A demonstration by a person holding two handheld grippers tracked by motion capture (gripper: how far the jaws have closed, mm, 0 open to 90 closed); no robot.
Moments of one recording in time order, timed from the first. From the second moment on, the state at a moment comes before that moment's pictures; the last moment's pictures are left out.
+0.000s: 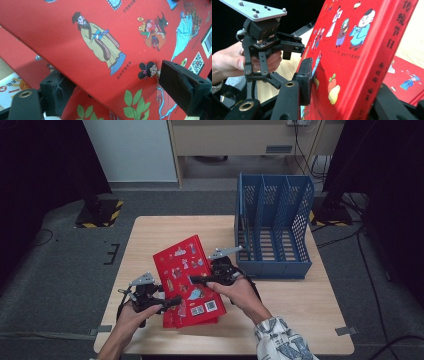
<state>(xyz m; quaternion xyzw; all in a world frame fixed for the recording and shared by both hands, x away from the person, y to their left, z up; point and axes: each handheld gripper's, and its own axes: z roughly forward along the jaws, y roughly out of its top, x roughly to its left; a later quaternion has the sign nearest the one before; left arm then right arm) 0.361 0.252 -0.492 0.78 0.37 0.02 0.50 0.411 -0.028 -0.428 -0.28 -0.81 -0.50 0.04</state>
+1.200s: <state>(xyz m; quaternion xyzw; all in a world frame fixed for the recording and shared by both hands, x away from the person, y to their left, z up) 0.359 0.266 -0.467 0.75 0.38 0.08 0.53 0.413 -0.022 -0.419 -0.26 -0.81 -0.52 0.03</state>
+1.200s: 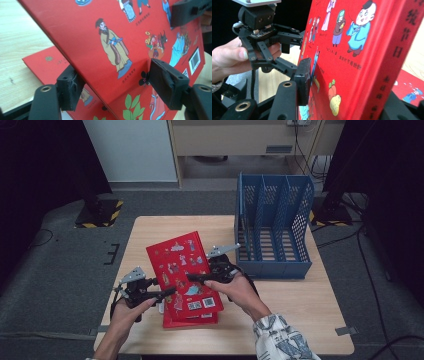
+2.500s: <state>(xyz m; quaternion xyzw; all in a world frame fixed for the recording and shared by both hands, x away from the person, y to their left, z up) 0.364 0.272 -0.439 0.74 0.37 0.12 0.54 0.405 -0.015 -0.418 -0.21 -0.81 -0.54 0.02</state>
